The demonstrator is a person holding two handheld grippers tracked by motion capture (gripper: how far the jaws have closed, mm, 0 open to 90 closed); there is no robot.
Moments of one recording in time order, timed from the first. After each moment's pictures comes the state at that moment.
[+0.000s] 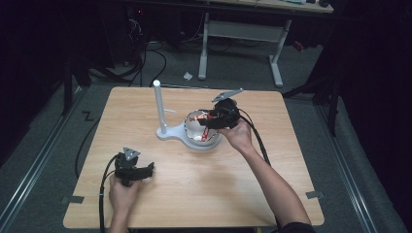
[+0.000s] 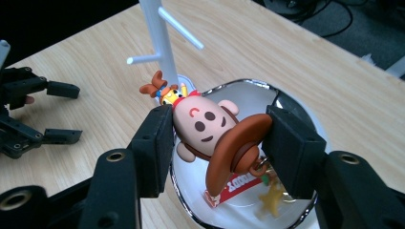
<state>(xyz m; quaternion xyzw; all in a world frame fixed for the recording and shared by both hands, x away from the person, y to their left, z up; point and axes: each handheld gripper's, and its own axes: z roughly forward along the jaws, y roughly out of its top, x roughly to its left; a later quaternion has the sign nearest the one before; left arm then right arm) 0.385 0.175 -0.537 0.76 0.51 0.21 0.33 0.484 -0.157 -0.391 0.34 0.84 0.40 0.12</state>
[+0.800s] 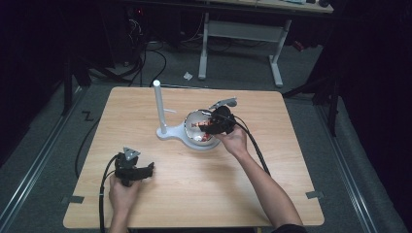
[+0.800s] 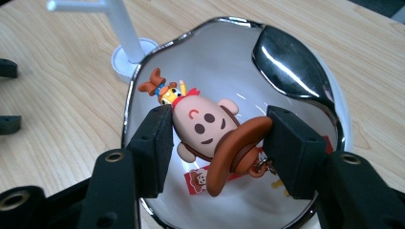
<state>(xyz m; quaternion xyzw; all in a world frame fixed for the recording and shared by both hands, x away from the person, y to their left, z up) 0.385 0.175 -0.537 0.76 0.51 0.21 0.33 0.499 -0.154 -0.439 0.39 0.84 0.35 0.13</state>
